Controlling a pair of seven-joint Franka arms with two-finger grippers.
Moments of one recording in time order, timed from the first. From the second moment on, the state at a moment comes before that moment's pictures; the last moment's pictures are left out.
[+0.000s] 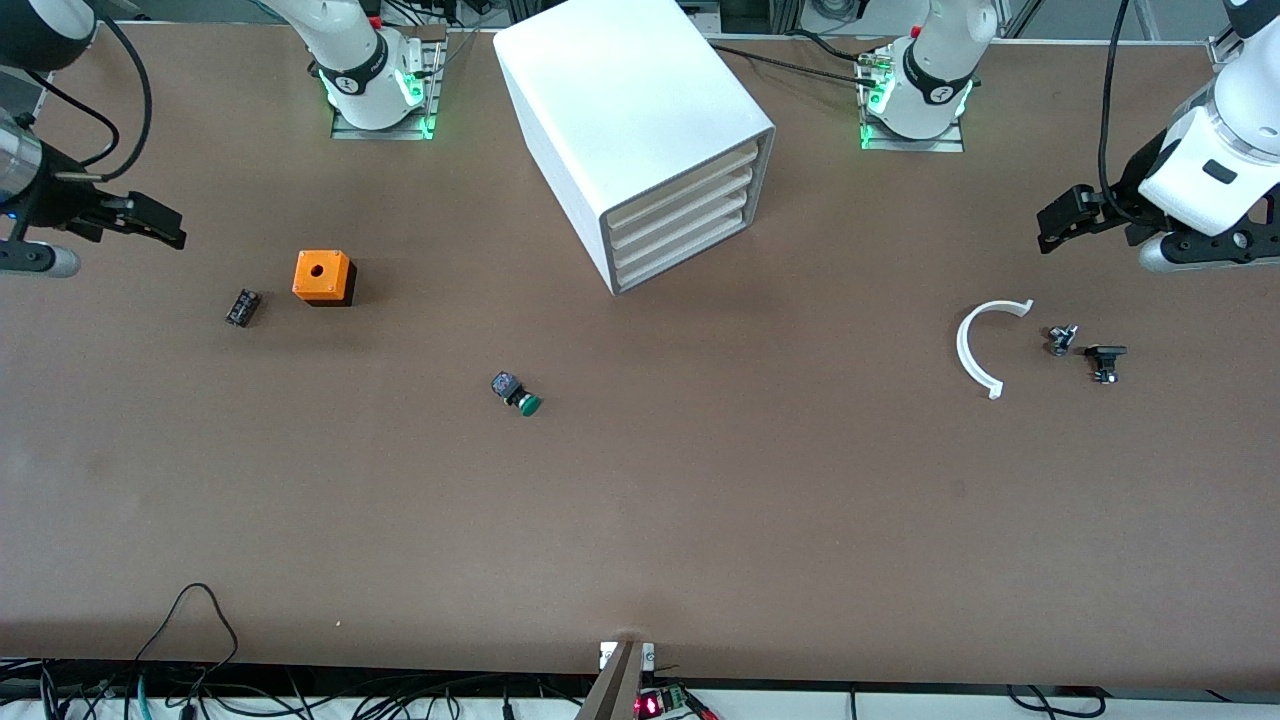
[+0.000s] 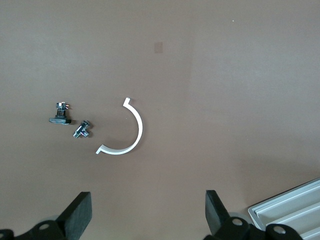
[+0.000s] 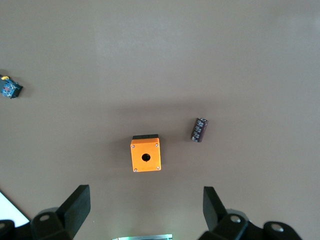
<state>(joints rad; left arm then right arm) 0.13 -0.03 -0.21 -1.66 0.02 1.57 -0.18 0.13 -0.02 -0.17 -1.77 -0.07 1.62 0.03</state>
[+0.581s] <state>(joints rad) 0.13 -0.03 -0.21 -1.65 0.02 1.57 -0.18 0.21 0.14 -0.16 -1.74 0.04 1.70 0.04</state>
